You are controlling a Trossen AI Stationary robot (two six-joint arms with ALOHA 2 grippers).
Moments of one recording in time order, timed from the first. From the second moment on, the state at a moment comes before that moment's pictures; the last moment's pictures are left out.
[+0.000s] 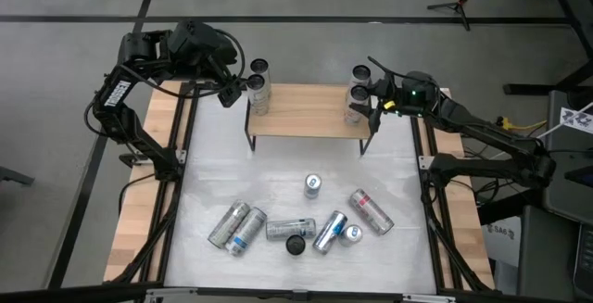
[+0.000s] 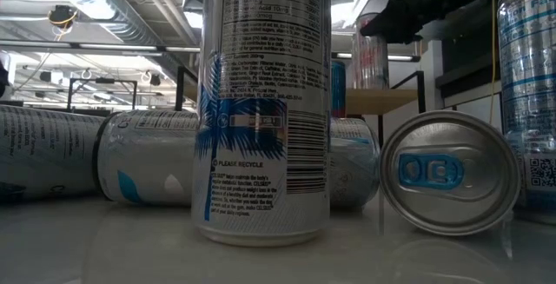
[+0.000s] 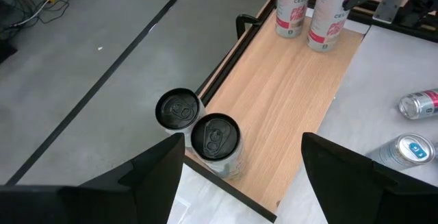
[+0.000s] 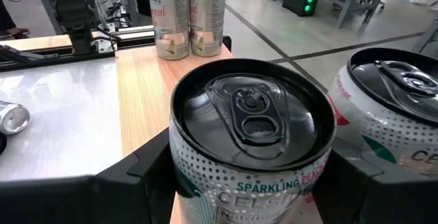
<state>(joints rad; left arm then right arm) 0.31 1.56 2.33 -1.53 -0.30 -0.11 -0.58 0.97 0.82 -0.18 -0.21 -0.14</state>
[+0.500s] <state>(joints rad) 0.31 1.56 2.33 -1.53 -0.30 -0.11 -0.58 0.97 0.82 -0.18 -0.21 -0.14</state>
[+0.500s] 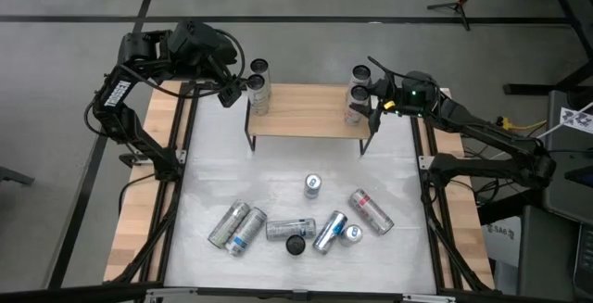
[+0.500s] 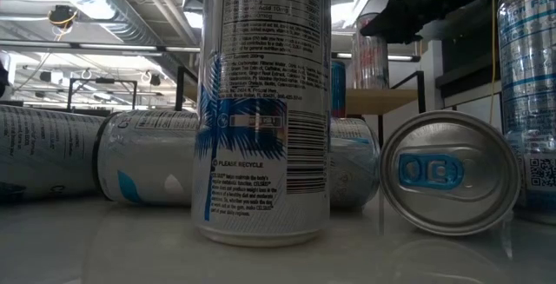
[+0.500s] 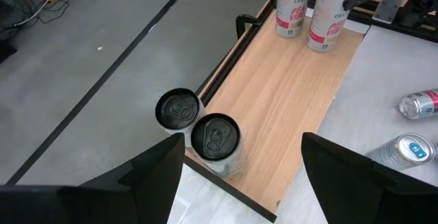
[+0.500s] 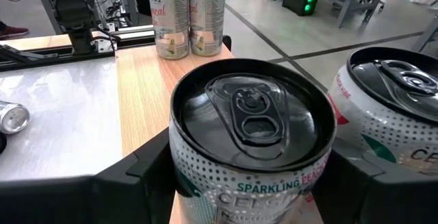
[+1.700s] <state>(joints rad) 0.31 1.56 2.33 -1.53 -0.29 -0.12 -0.58 0.81 0.82 -0.18 -0.16 -0.14</state>
